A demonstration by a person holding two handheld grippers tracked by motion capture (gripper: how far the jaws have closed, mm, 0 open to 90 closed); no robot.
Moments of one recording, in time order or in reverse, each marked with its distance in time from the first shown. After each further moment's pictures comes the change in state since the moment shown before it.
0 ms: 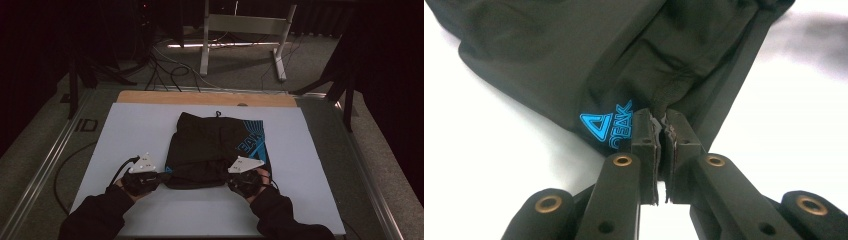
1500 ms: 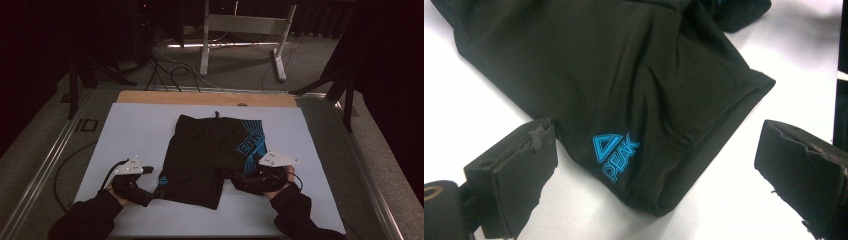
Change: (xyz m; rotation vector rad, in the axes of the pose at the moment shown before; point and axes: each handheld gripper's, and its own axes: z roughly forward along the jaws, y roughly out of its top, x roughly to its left) left arm 0.017 -0.023 -0.008 -0.059 -0.080 -0.061; right arm -0.042 -0.018 -0.045 -0.194 -0.088 0.113
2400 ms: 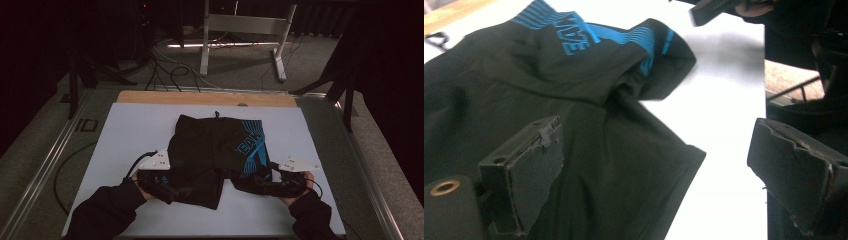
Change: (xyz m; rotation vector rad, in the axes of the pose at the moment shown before) left arm -0.047 0.075 0.030 -0.039 -0.150 0.191; right arm -0.027 -0.036 -0.033 0.080 -0.063 0.070
